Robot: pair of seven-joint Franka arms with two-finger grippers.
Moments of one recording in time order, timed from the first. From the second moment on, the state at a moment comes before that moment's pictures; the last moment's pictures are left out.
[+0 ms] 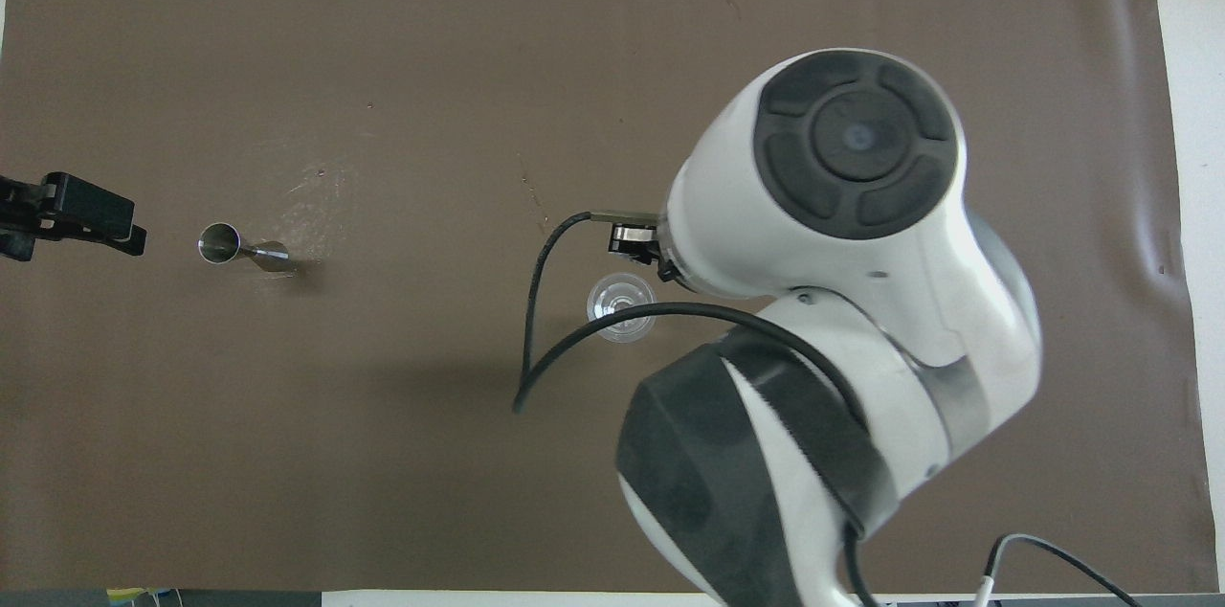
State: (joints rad) left arm -0.02 0.02 -0.04 -1.50 -0.04 1.36 -0.02; right arm 0.59 0.17 -0.01 -1.49 0.05 1.70 0.76
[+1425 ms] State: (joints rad) left arm -0.02 0.01 -0.04 -1.53 0.01 1.44 0.03; right arm 0.67 0.23 -0.01 -1.63 0.04 1.84 0.84
